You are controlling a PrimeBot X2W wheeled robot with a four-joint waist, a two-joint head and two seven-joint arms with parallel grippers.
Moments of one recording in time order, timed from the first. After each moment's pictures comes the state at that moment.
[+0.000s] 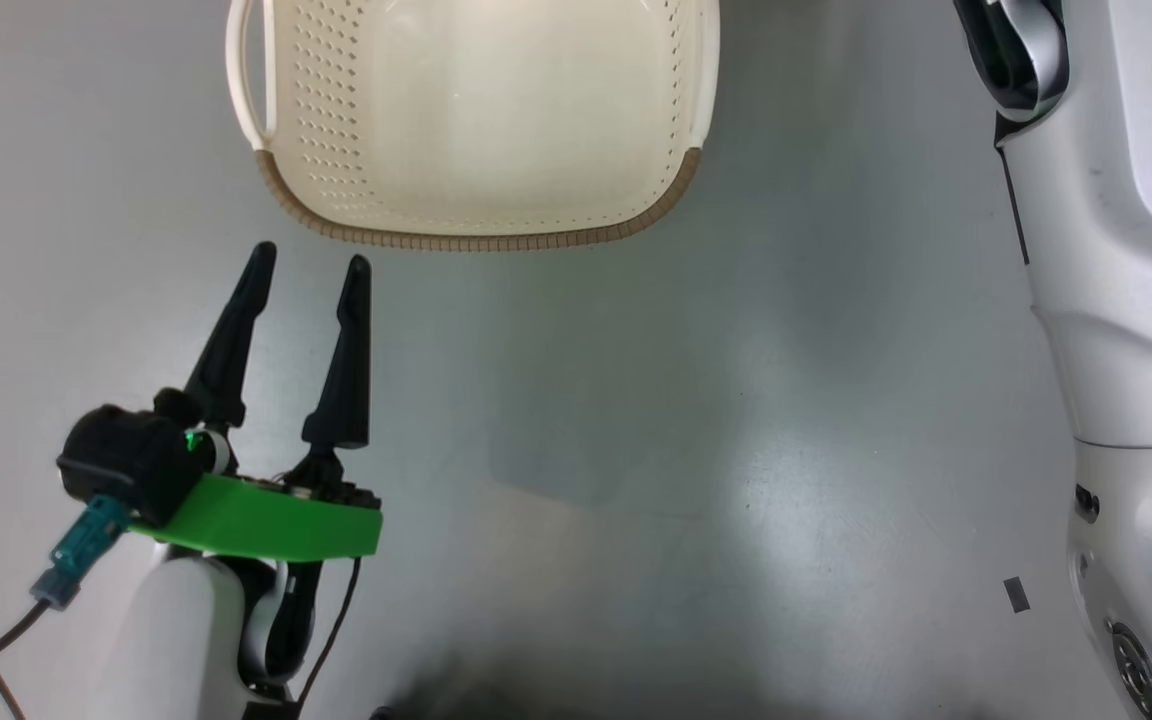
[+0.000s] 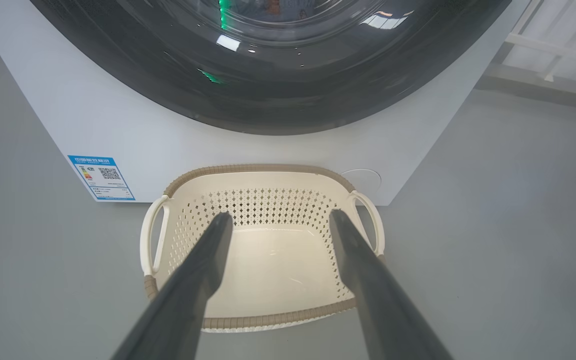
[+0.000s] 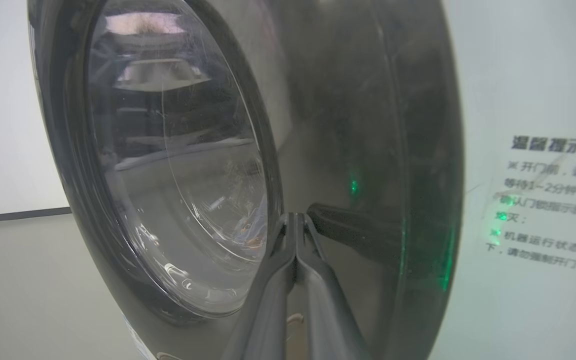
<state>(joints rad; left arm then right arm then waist) -0.37 0.04 -0.15 0.06 -0.29 -0.13 -0.26 -1.27 -0.10 0.19 0.47 0.09 0.14 -0.26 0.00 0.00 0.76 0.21</state>
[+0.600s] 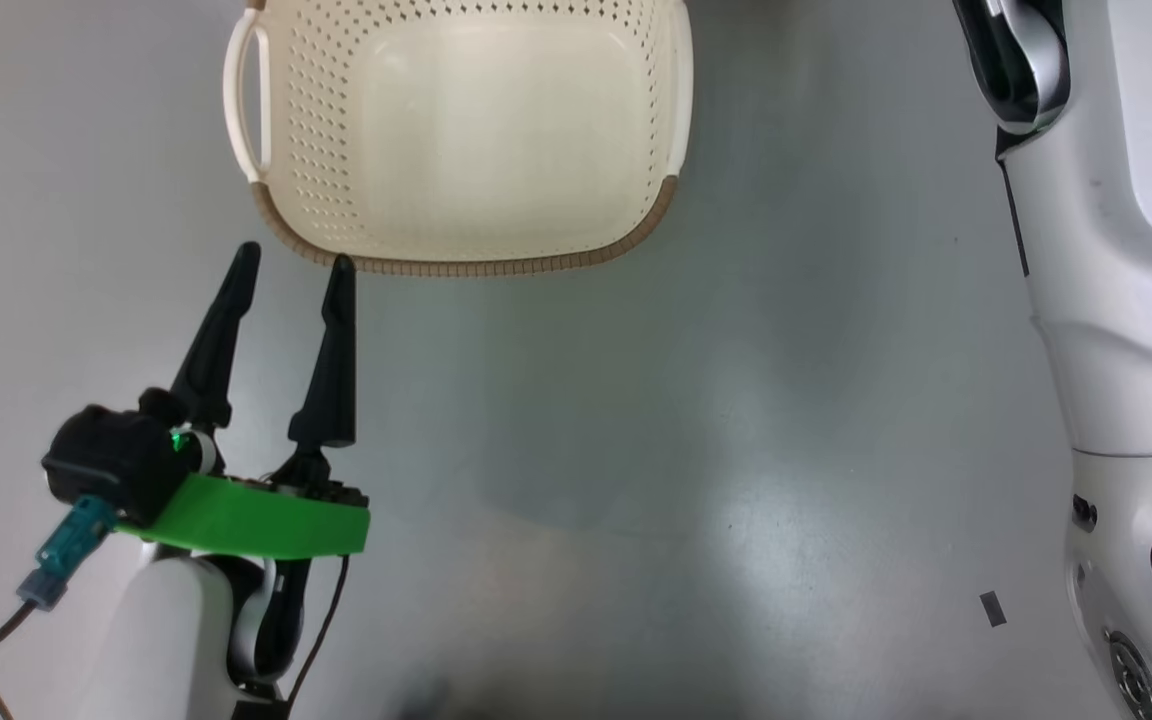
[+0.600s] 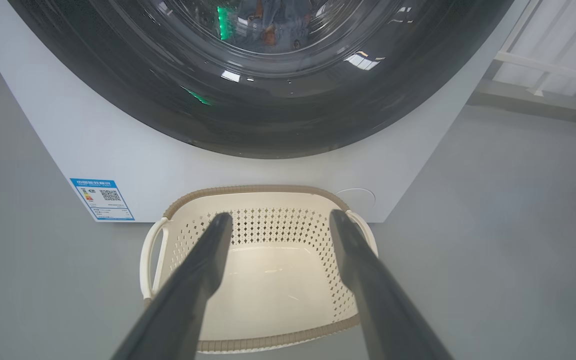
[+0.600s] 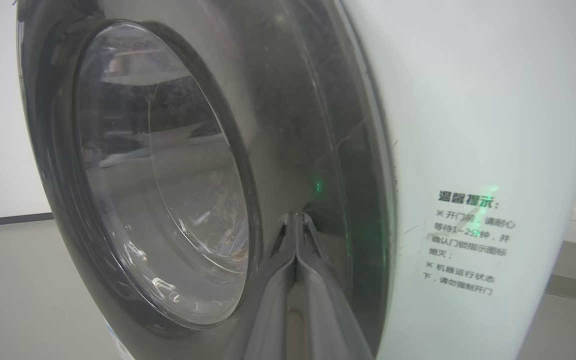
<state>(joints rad) -0.37 0.04 -0.13 0.06 -0.30 -0.13 -0.26 -1.25 -0.09 0.16 0.47 0.09 0.14 -0.26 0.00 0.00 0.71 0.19</state>
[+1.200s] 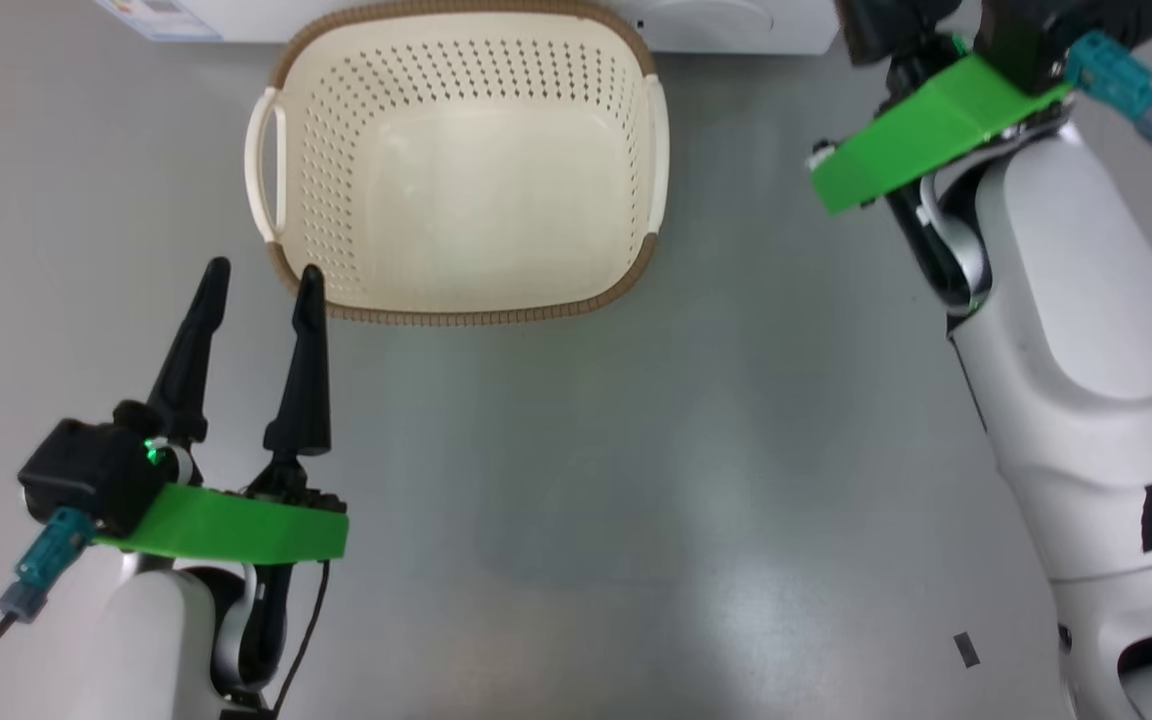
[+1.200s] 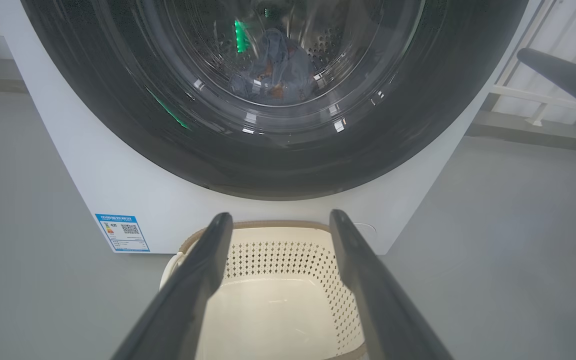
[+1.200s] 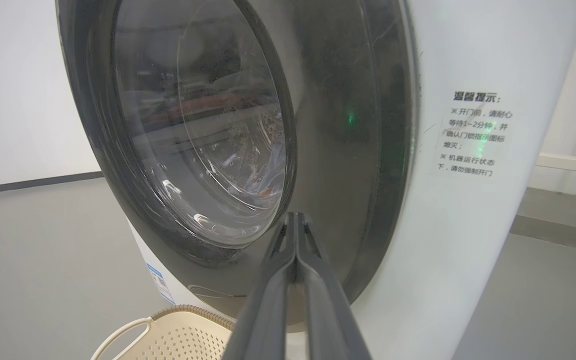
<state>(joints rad) -0.35 0.04 -0.10 0.07 -0.29 -0.13 -0.26 -1.03 -0.13 0.24 0.48 0.15 0.14 -0.26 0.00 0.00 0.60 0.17</state>
